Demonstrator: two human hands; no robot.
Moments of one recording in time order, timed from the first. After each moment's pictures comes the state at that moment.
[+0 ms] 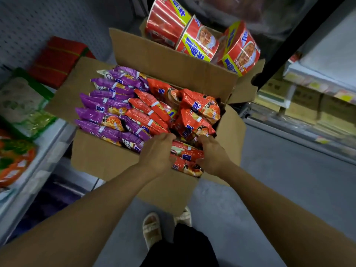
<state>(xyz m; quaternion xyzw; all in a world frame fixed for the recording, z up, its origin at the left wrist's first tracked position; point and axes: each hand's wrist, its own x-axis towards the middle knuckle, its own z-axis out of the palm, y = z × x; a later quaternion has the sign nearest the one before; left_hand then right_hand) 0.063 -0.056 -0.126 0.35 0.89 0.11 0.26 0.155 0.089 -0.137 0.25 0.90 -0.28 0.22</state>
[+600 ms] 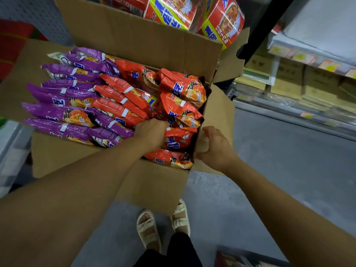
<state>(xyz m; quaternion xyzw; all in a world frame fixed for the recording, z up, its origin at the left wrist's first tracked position) 0.033 -0.007 -0.193 0.45 0.86 0.01 0.25 0.186 0.107 -0.165 0.34 0.87 -0.32 0.17</state>
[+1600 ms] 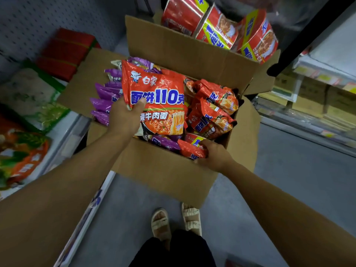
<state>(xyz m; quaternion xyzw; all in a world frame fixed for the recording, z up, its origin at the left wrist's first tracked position) -0.017 -0.128 -0.103 0.02 0.83 0.54 0.18 0.148 0.044 -0.187 0.28 0.88 -0.30 0.25</state>
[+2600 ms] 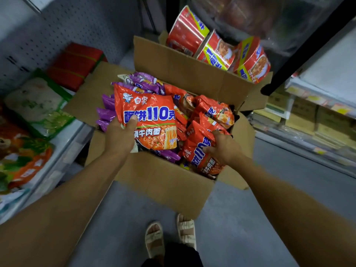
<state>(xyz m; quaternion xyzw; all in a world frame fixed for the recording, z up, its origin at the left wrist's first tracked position) -0.004 -0.149 -0.102 -0.03 0.81 0.57 0.15 0.125 0.078 -0.143 0.28 0.91 -0.27 0.16</state>
